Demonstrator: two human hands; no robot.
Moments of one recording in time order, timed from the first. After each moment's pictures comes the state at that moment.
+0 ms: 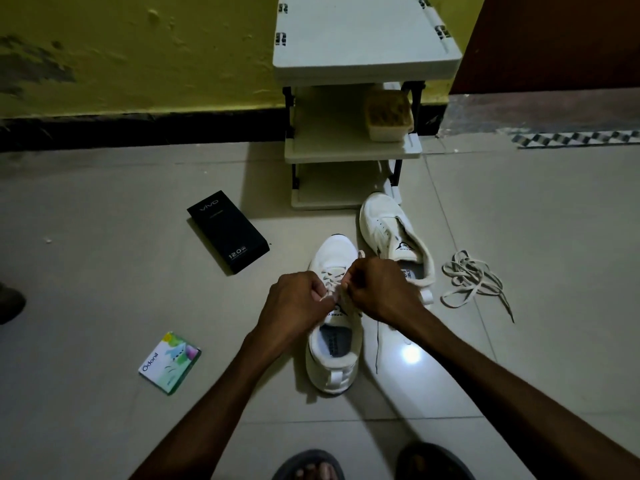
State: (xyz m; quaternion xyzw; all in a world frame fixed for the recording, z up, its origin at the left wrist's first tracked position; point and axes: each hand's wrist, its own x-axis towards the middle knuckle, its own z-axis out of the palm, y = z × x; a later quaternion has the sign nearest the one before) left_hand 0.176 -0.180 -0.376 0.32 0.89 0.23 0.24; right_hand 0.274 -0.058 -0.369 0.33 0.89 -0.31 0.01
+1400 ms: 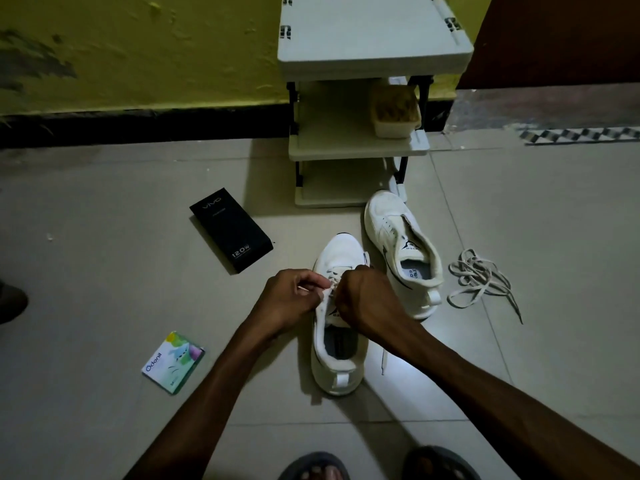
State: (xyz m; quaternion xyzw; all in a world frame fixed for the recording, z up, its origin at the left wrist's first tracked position) left_hand 0.152 -0.193 -0.395 0.27 0.80 0.40 0.35; right_hand 0.263 -0.077 -0.389 0.23 0.95 -0.20 0.03
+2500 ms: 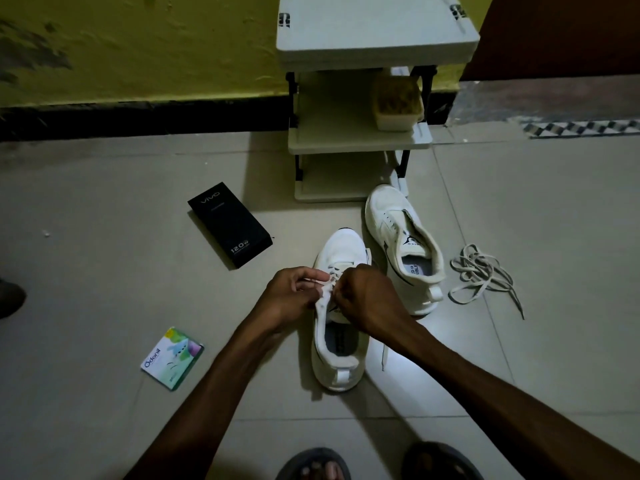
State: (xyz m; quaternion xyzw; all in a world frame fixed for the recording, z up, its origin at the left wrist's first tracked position) left_hand 0.155 -0.190 -0.404 0.16 0.75 0.47 0.43; right_hand 0.264 -0.075 -0.395 0.25 0.94 -0.24 0.02
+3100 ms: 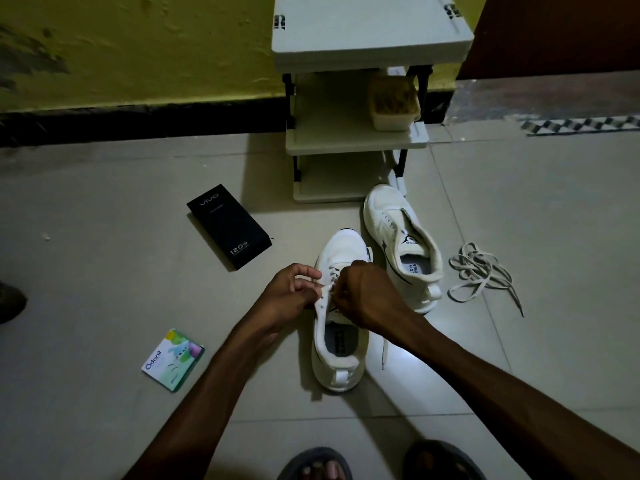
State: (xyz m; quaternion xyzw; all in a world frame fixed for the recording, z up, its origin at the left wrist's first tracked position) left_hand 0.153 -0.190 -0.403 0.15 0.74 0.48 0.44; right_hand 0.260 -0.071 -0.392 0.24 0.95 -0.22 0.03
